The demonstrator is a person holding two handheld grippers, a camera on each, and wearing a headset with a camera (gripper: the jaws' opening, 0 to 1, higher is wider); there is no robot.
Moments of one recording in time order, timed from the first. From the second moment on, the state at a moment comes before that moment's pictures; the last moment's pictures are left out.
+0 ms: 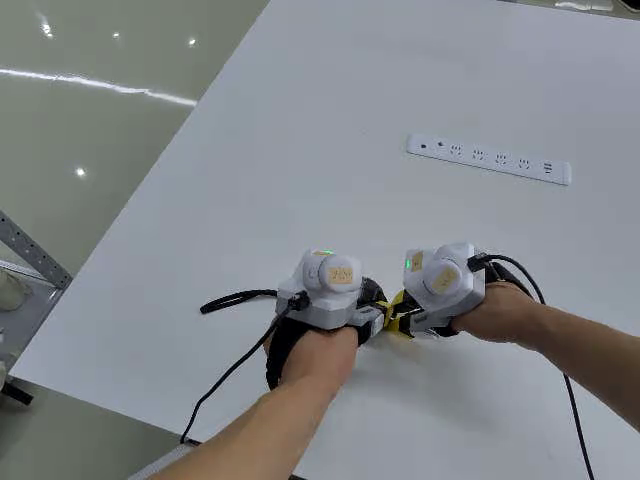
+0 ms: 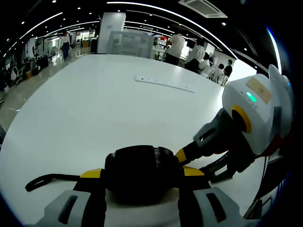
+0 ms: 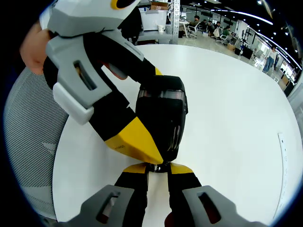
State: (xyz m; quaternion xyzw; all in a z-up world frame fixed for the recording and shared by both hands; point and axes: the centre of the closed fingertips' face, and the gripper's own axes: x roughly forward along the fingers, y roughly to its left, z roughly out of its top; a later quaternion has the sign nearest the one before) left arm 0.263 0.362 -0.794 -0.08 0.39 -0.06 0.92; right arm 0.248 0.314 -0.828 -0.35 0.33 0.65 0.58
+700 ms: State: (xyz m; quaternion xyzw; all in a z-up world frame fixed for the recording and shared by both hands) left arm 0.264 0.361 -0.793 -0.08 0.38 -0.06 0.92; right arm 0.249 0.313 -0.829 -0.35 0.33 0.65 0.59
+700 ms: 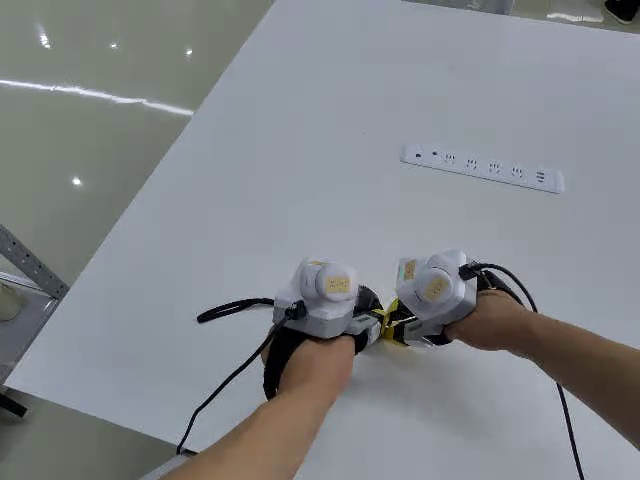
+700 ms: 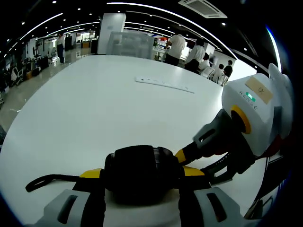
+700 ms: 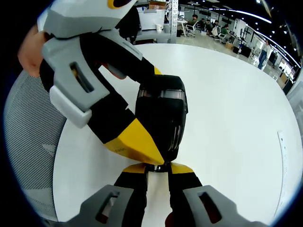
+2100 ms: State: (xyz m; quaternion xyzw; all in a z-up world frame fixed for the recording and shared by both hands) left arm 0.244 0.364 -0.761 -0.02 0.36 -0.15 0.92; right arm 0.235 0.292 -0.807 -0.27 0.38 0.56 0.69
